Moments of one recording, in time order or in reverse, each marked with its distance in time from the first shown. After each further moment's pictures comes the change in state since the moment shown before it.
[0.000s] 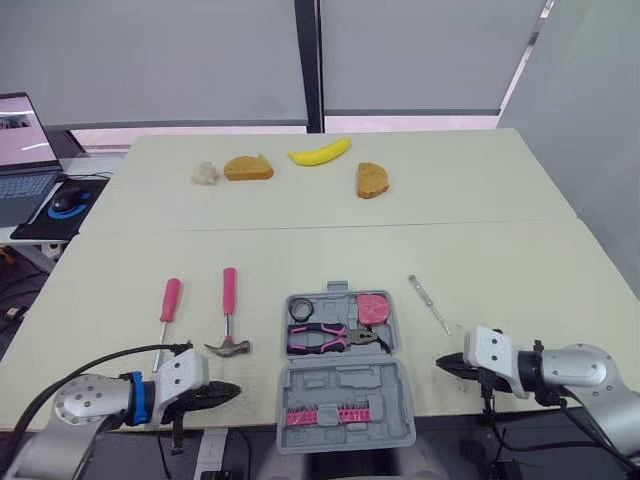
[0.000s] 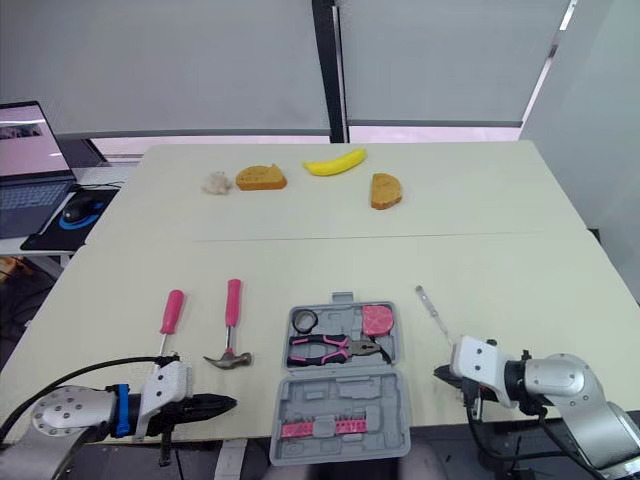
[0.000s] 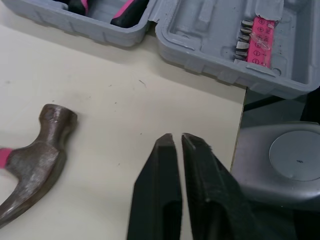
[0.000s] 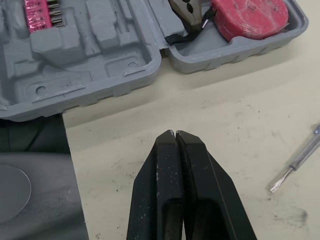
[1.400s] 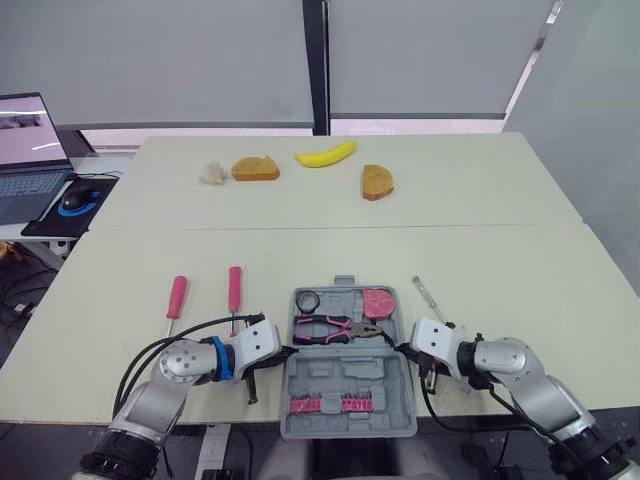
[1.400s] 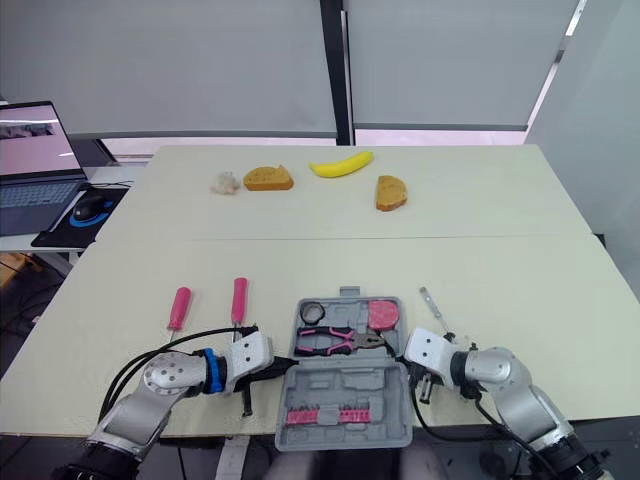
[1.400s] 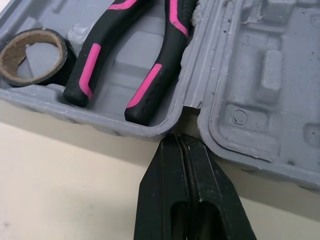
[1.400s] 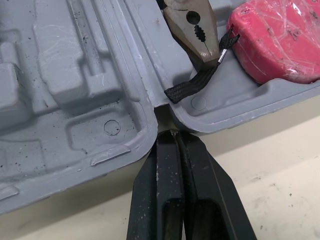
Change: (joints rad) left arm -0.316 -0.200 -0.247 0.091 0.207 0.084 0.217; right arm -0.203 0.233 0.211 0.174 -0.159 0.092 -0.155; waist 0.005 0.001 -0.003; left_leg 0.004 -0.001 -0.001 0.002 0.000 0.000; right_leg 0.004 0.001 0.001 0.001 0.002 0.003
